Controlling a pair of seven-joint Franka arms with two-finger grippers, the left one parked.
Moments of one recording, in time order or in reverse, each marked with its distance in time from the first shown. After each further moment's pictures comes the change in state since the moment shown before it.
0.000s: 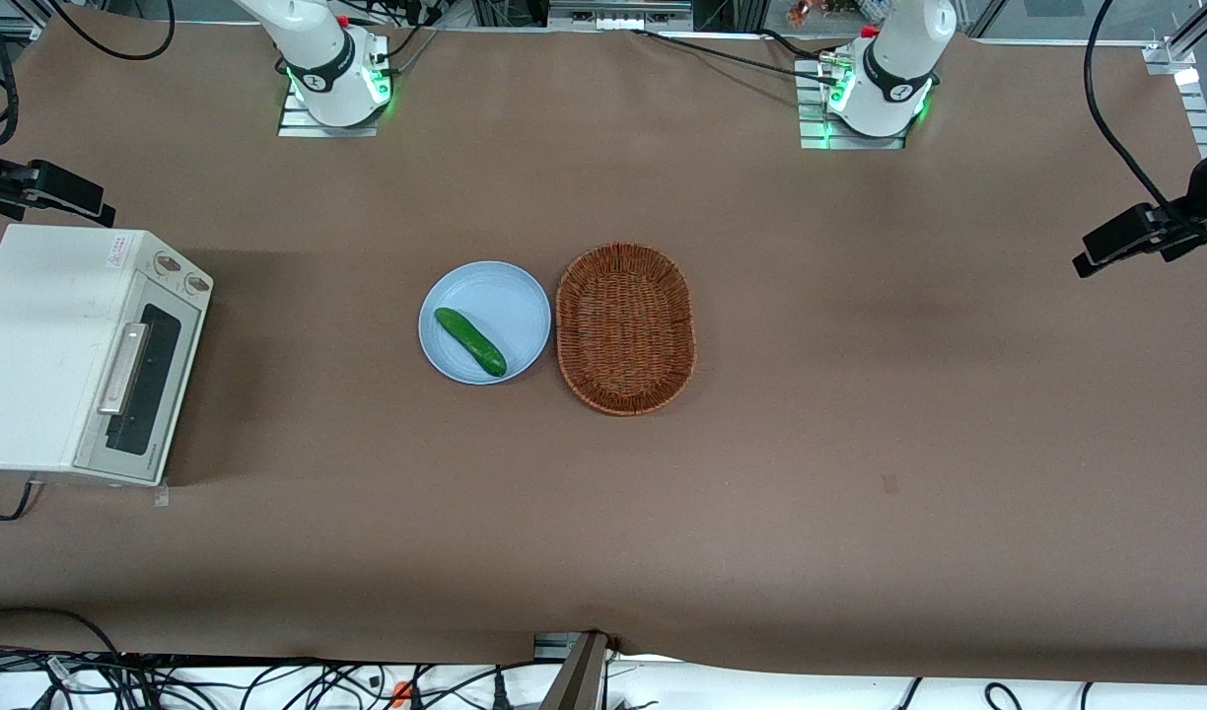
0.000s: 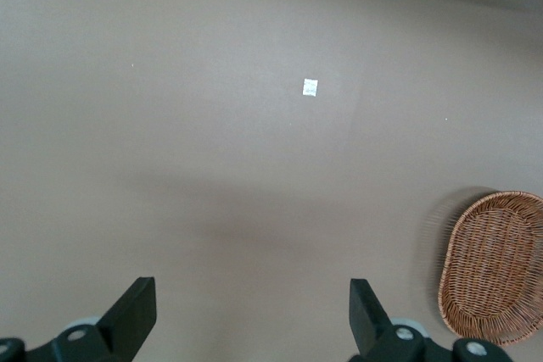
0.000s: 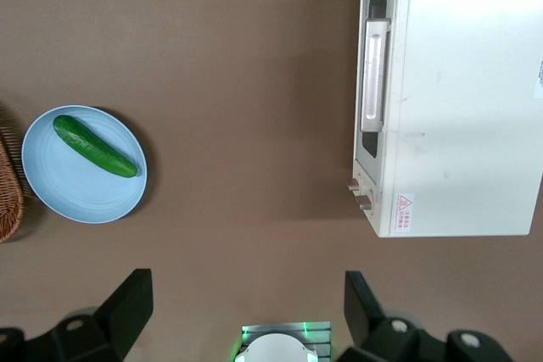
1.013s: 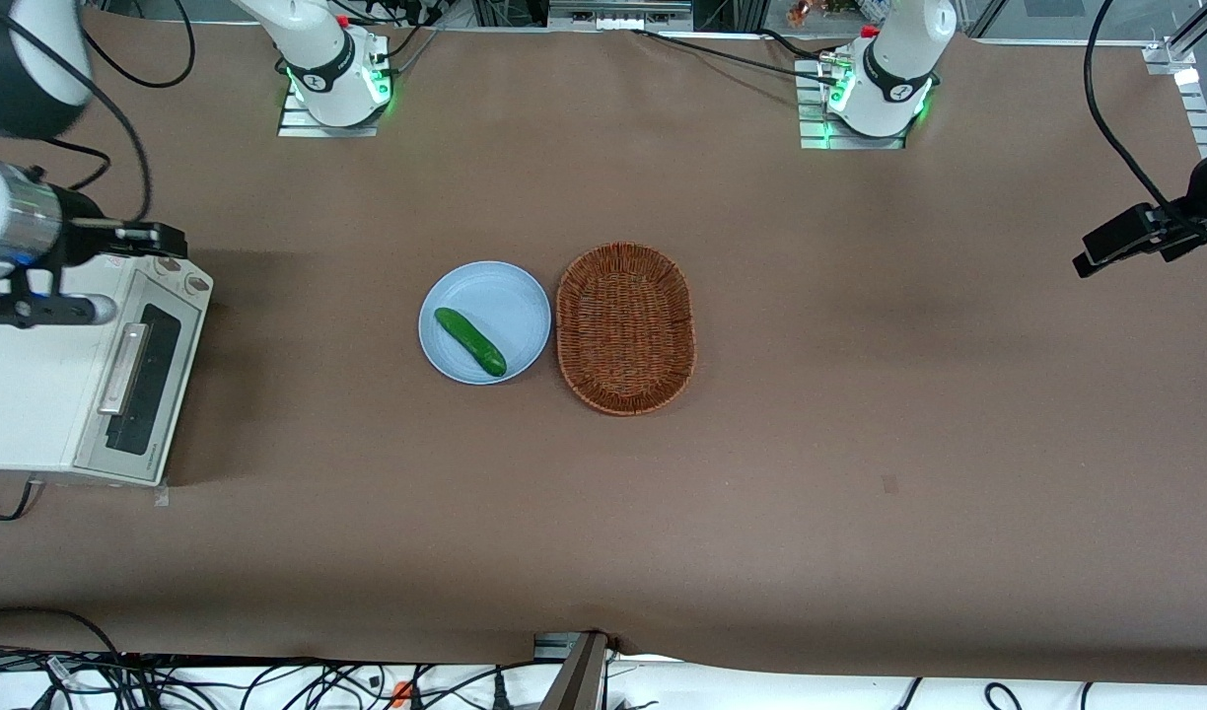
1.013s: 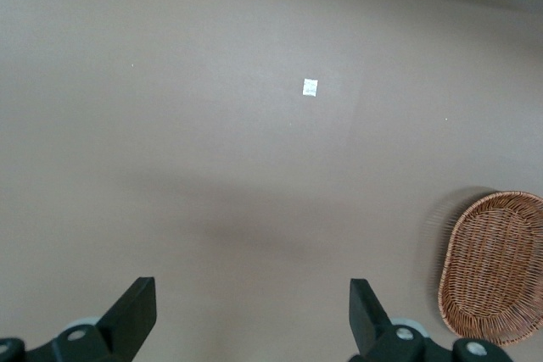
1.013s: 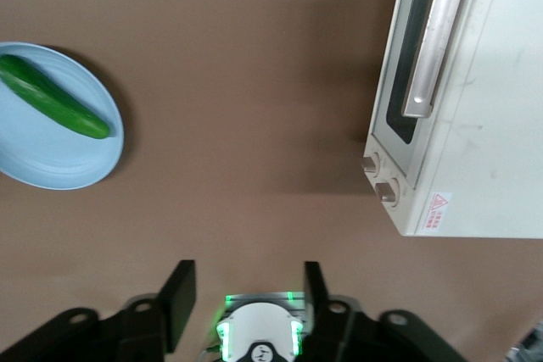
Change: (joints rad) arm 0.099 0.151 0.005 -0.019 -0.075 -0.038 -0.001
